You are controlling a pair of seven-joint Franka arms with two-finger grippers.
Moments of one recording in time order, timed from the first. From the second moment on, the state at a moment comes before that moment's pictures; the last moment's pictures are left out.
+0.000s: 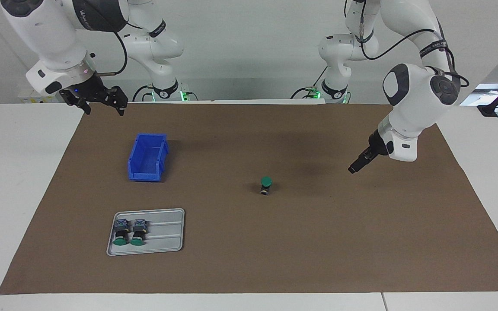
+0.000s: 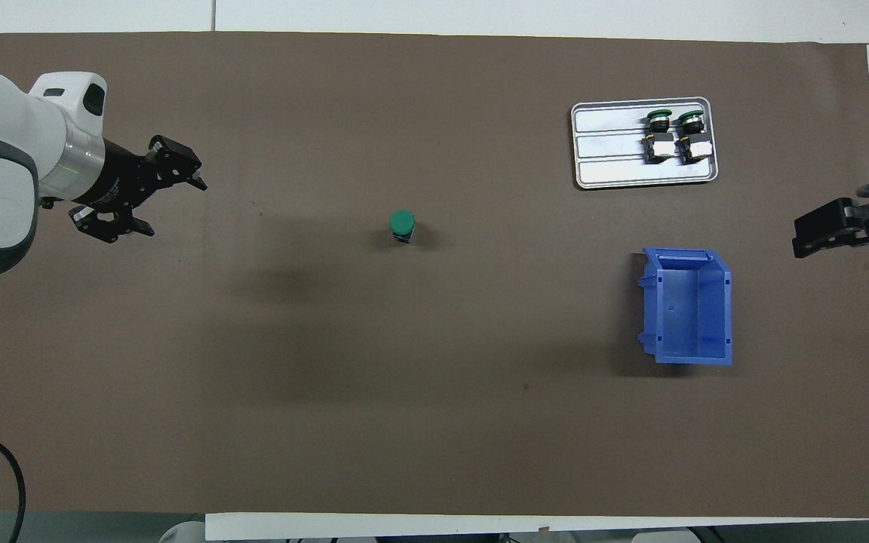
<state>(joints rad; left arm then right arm) -0.09 0.10 -0.12 -1.83 -0.15 1.90 -0.66 0.05 -0.03 -0.06 -1.62 -0.05 1.42 0.02</state>
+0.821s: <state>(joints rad) -0.04 0.02 -0.11 -1.76 -0.01 1.69 -0.17 0.05 -0.03 -0.06 -1.62 -0.05 1.42 0.02</state>
